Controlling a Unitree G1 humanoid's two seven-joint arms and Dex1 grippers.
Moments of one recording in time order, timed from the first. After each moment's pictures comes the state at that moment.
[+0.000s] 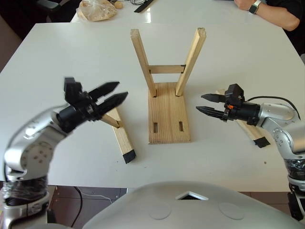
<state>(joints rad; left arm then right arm) 0.17 0.65 0.27 -0.35 -1.00 0.47 -0.86 -0.05 -0.70 0.04 -0.29 0.49 0.52 0.94</state>
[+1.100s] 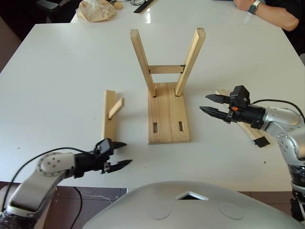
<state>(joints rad) 0.59 0.95 0.08 -0.42 -0.37 0.25 -0.96 0.03 -0.71 -0.03 -0.36 0.51 0.52 0.89</state>
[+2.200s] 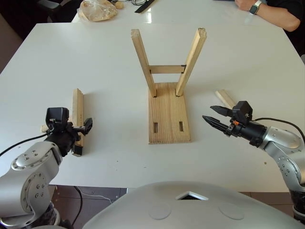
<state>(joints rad) 0.20 0.45 0.63 -0.96 -0.56 1.53 -0.08 0.30 -0.64 -0.08 -0.53 0.50 0.51 0.72</state>
